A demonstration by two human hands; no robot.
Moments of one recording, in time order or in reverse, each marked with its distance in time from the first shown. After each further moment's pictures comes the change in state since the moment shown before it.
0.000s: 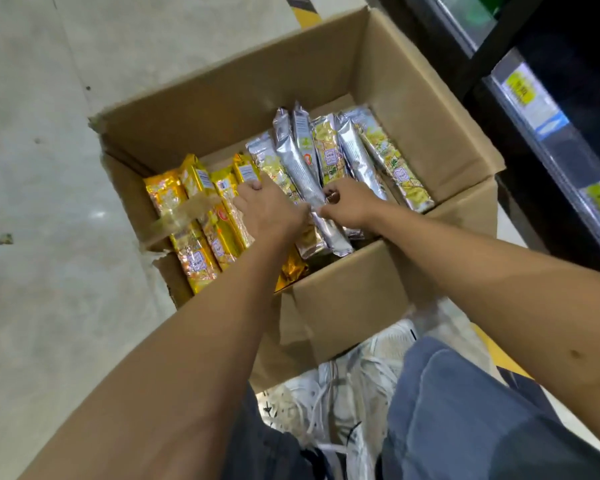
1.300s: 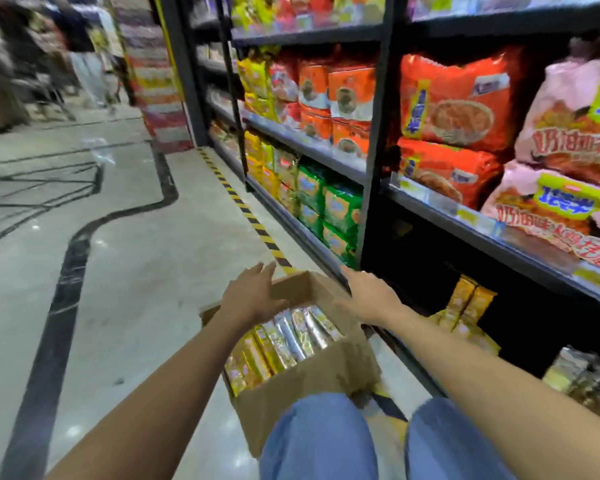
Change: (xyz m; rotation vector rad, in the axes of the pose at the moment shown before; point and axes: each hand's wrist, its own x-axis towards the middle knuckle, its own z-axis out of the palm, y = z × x) left_hand -0.302 0.082 -0.315 0.405 0.094 0.627; right_hand -0.416 -0.120 -0.156 -0.388 0.524 -0.130
